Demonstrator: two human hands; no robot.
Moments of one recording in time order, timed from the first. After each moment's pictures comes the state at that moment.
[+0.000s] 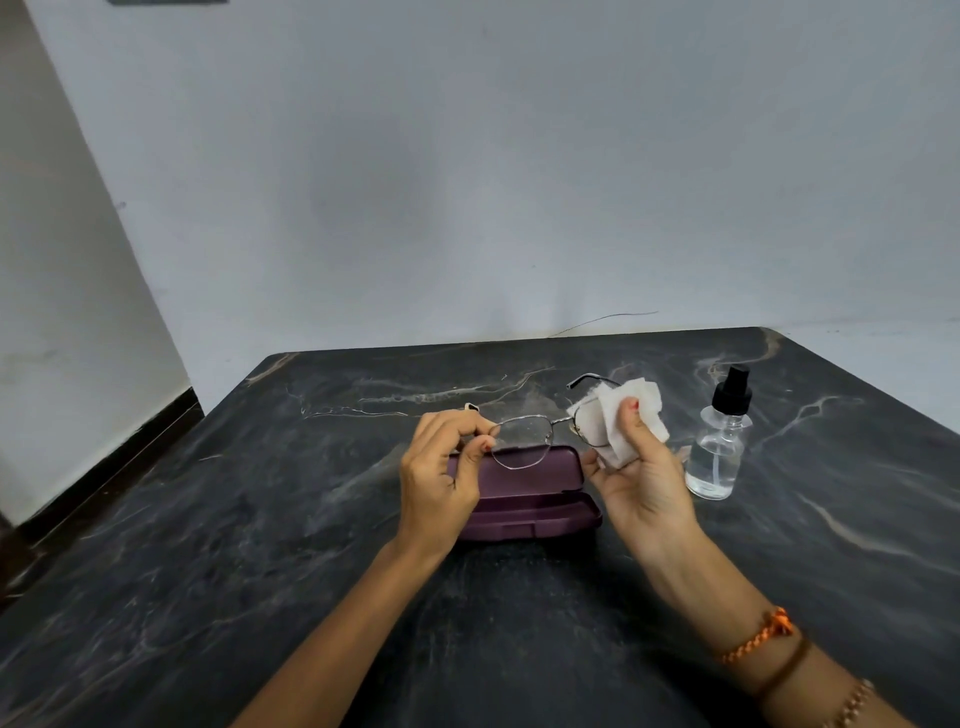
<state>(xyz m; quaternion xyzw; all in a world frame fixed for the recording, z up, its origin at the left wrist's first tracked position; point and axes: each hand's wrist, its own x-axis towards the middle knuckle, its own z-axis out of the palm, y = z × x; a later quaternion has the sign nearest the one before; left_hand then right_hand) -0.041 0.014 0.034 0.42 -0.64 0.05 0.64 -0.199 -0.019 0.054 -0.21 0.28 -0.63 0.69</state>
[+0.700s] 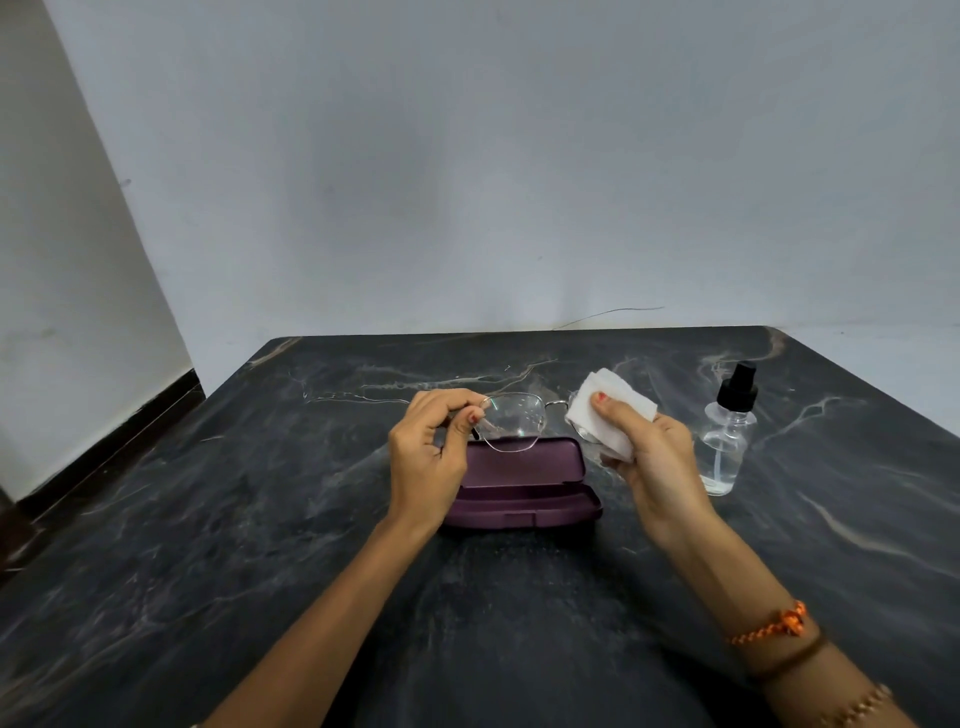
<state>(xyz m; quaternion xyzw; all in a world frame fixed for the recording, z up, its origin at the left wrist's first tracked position) -0.032 0.010 0.039 0.42 -0.60 0.00 0.68 -0.209 -0.017 0.062 -0.46 0.34 -0.57 0.59</state>
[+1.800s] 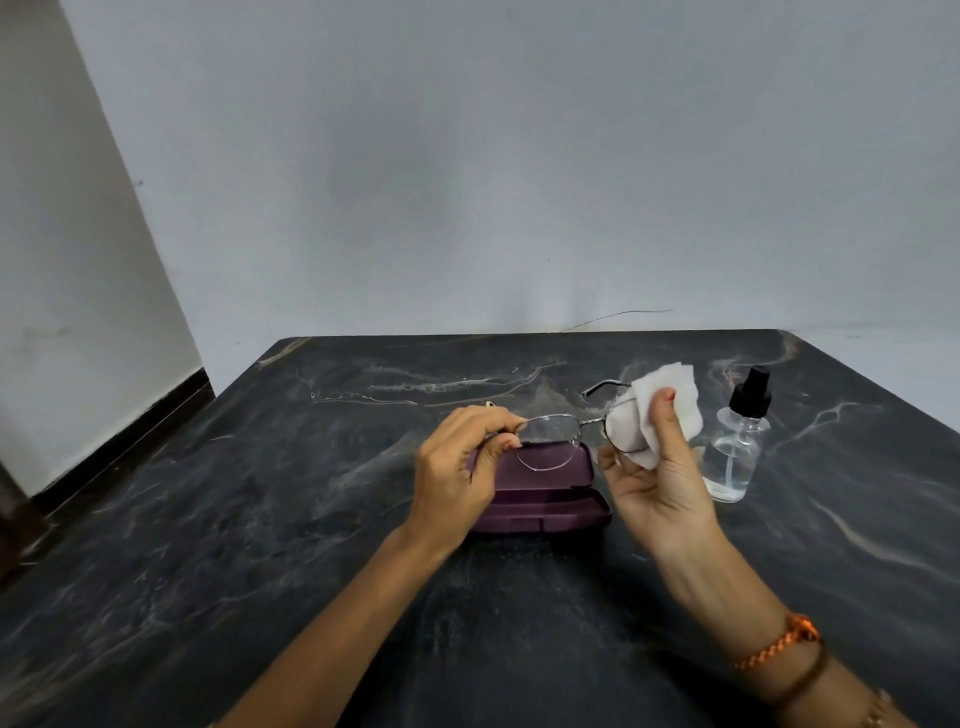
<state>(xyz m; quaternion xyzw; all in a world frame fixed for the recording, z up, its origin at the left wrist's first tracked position) -0.043 0.019 0.040 0.39 -0.68 0.04 0.62 -0.200 -0.016 0.058 -0.17 0.25 -0.64 0.71</state>
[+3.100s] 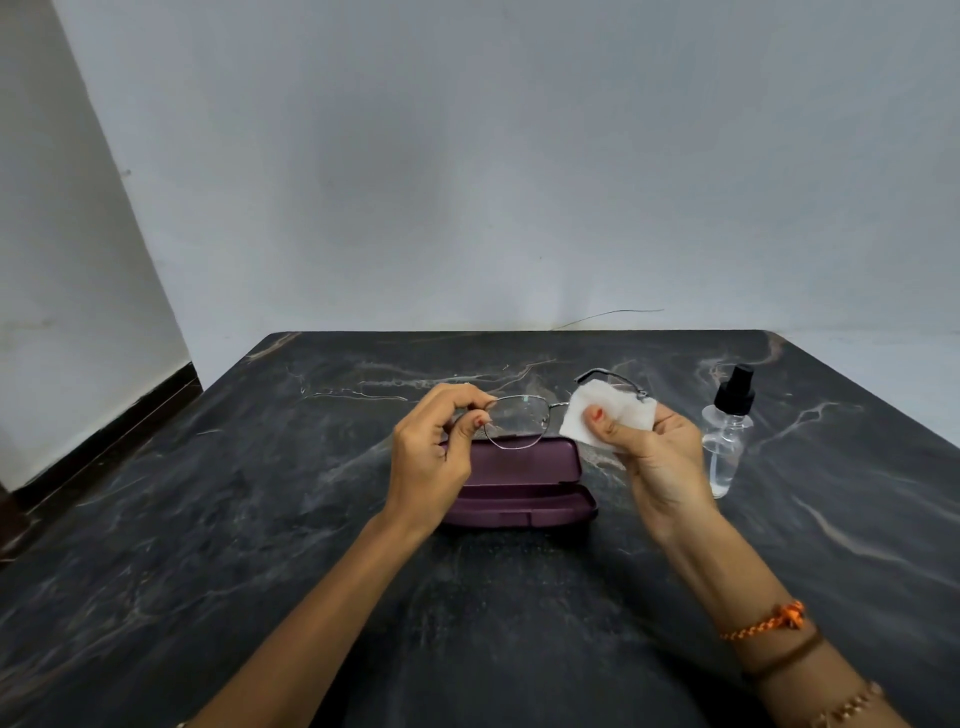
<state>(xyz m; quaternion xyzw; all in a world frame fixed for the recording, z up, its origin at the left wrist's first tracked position) -0.037 0.019 0.048 0.42 -0.64 0.02 0.65 -0.214 -0.021 0.062 -0.44 0.29 -0.59 0.61</state>
